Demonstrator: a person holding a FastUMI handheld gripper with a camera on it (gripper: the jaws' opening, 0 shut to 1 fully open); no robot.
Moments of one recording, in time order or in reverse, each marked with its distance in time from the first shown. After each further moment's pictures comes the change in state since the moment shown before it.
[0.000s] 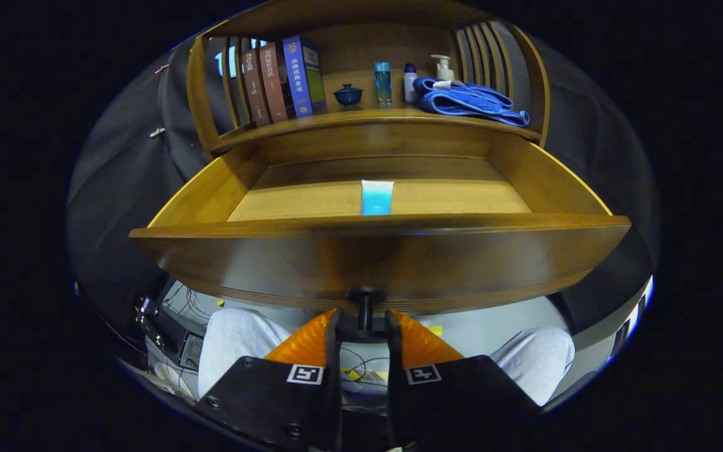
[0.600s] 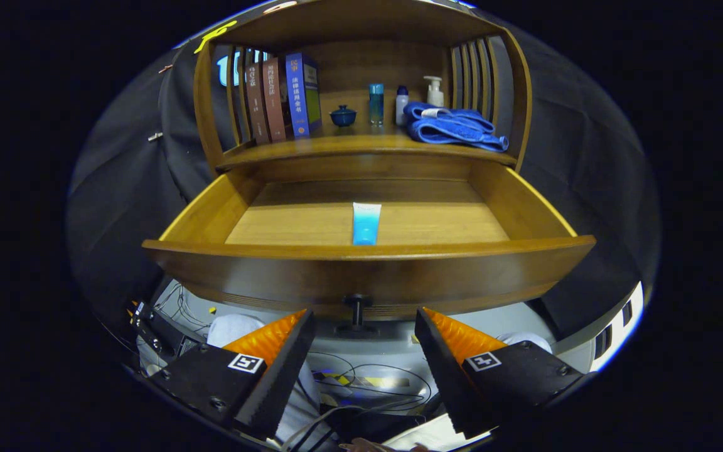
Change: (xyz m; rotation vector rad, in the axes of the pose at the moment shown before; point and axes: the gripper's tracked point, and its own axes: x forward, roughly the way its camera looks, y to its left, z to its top) arm -0.056 0.002 0.037 -0.020 -0.089 -0.042
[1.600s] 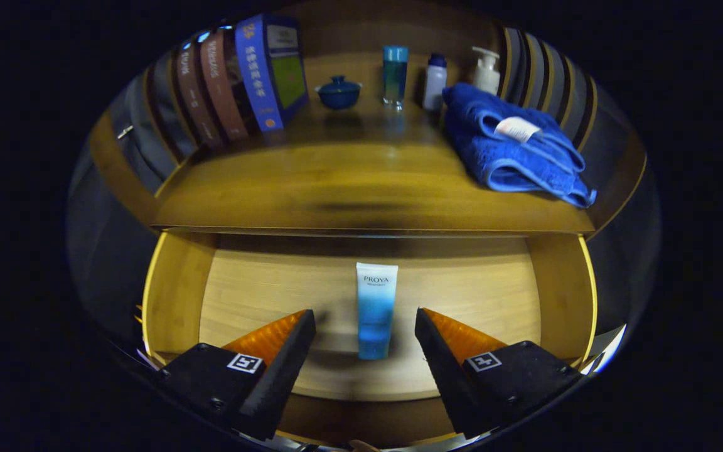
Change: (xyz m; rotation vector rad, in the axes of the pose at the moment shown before) arm 0.159 -0.003 0.091 0.000 0.365 -0.039
